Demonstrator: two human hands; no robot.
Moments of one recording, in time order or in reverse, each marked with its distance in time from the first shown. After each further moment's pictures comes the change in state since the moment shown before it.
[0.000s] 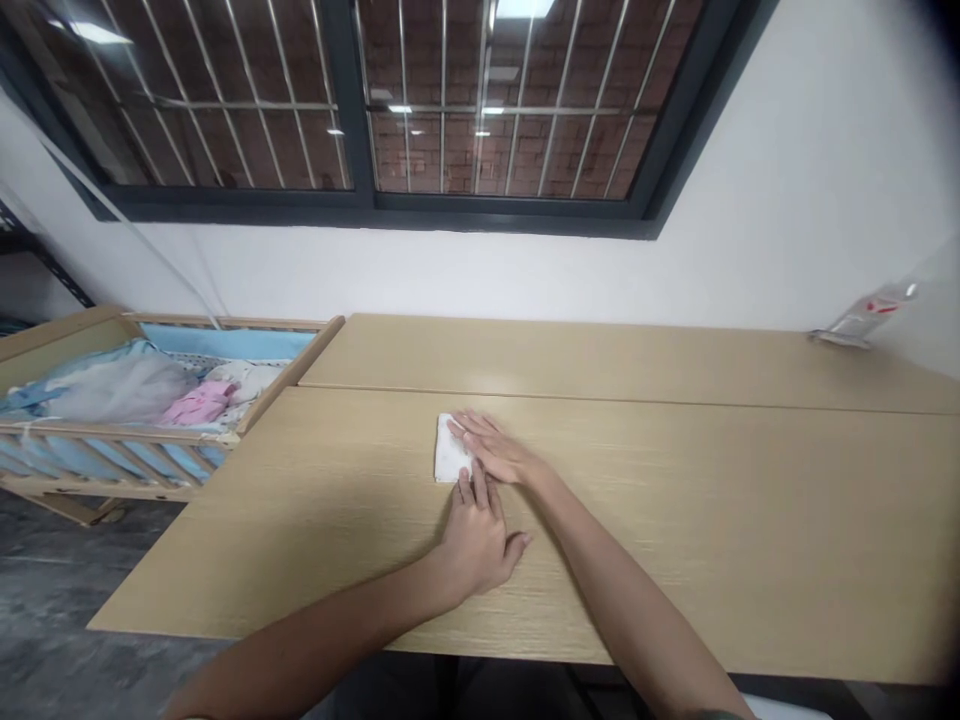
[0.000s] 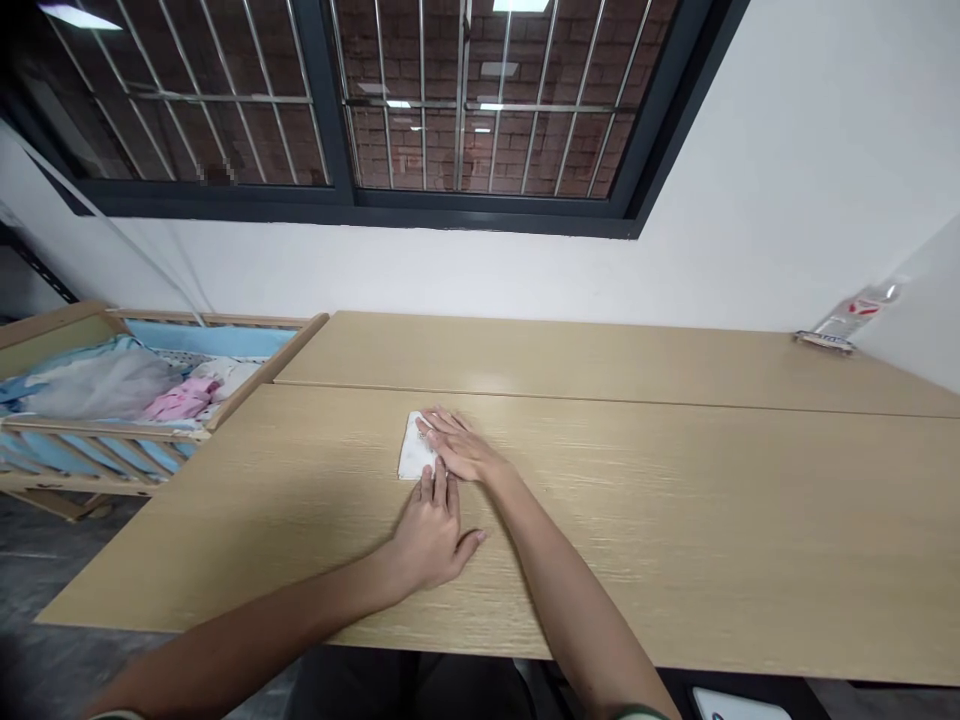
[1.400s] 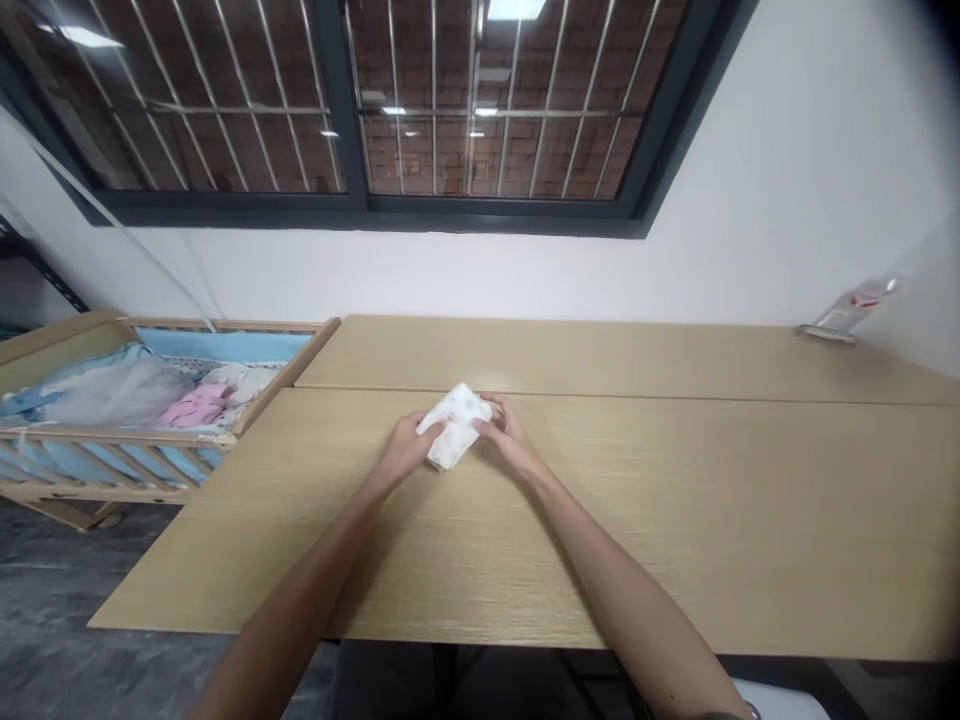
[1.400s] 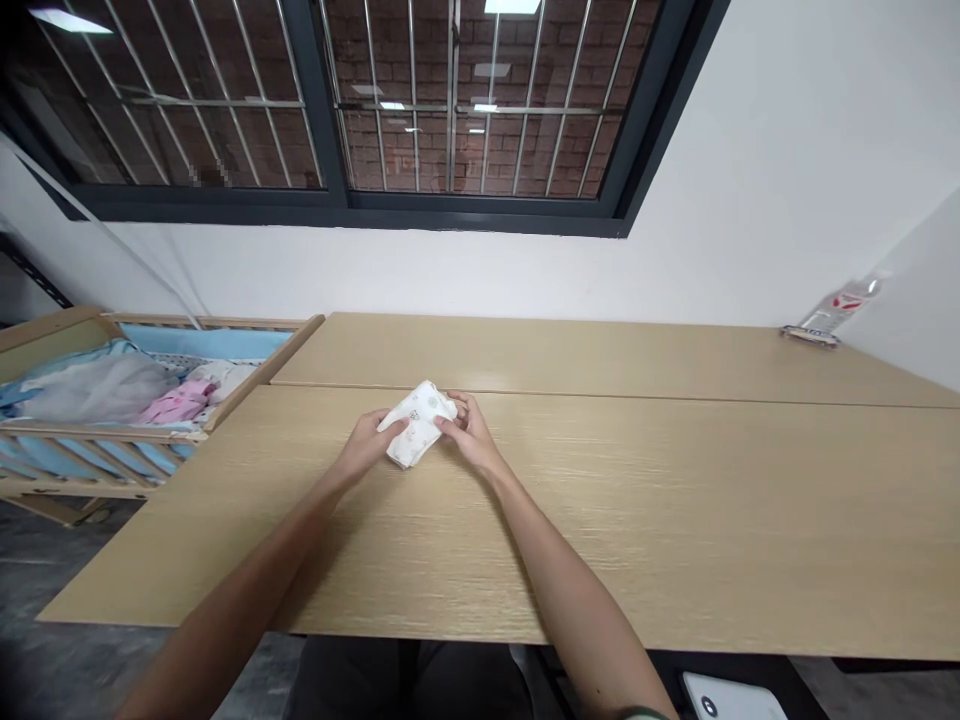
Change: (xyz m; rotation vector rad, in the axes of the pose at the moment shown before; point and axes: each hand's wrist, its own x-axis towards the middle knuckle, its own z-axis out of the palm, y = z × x) left_hand 0.069 -0.119 -0.054 -0.638 0.114 -0.240; right_hand -0.007 -0.012 0.004 0.759 0.513 0.131
